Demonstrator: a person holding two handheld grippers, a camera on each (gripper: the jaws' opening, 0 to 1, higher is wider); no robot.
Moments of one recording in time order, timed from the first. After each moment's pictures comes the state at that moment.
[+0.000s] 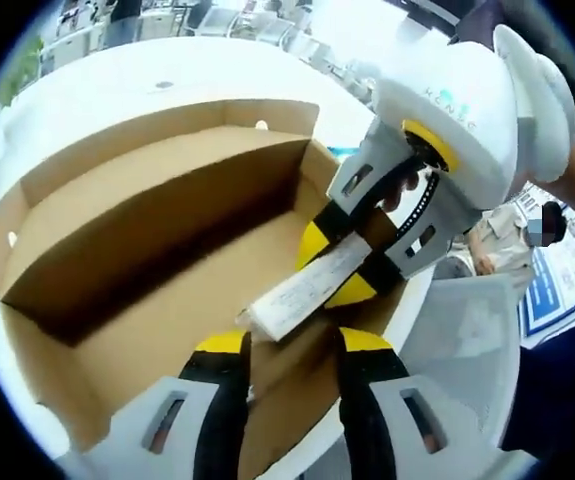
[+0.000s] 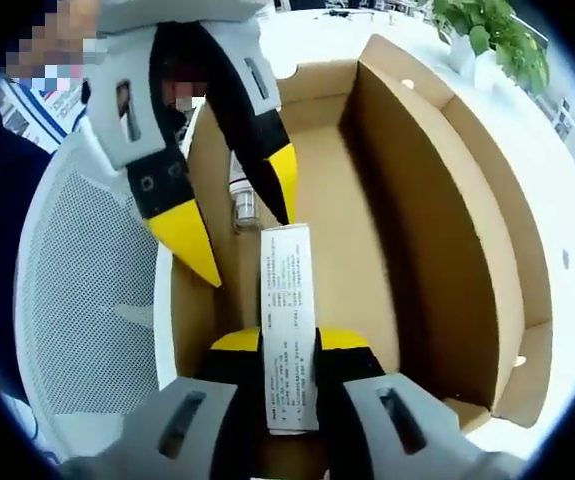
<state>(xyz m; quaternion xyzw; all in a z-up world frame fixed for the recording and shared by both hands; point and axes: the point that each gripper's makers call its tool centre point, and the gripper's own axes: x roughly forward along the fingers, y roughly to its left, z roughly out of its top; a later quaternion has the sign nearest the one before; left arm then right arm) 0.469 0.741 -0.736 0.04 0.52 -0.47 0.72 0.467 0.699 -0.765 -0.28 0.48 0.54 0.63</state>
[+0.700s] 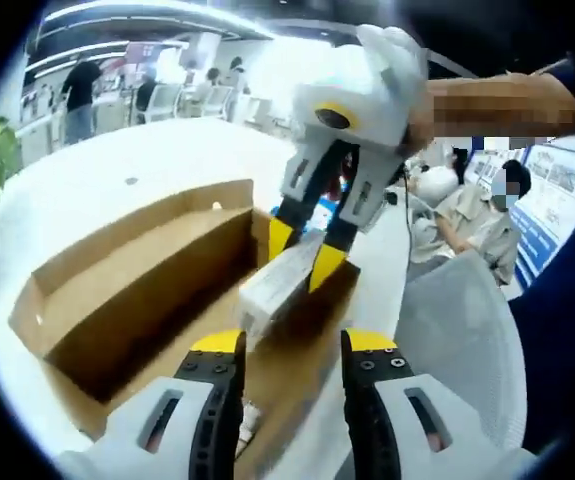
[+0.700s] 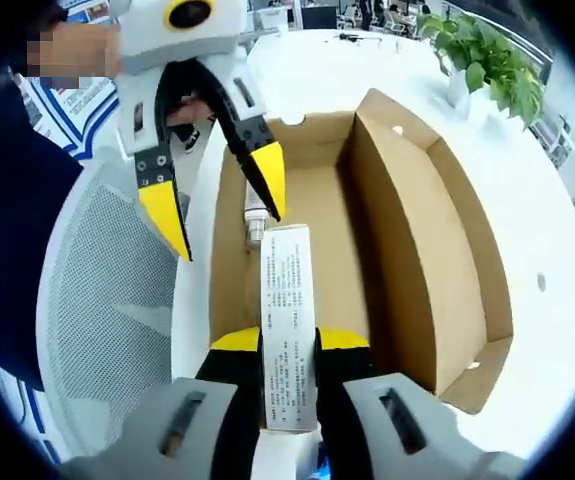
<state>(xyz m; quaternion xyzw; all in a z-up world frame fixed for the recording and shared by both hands) 0.454 0.746 -0.678 0.07 0.32 -0.58 0.74 0.474 0.695 -0.698 -0.27 0.43 0.57 0.65</state>
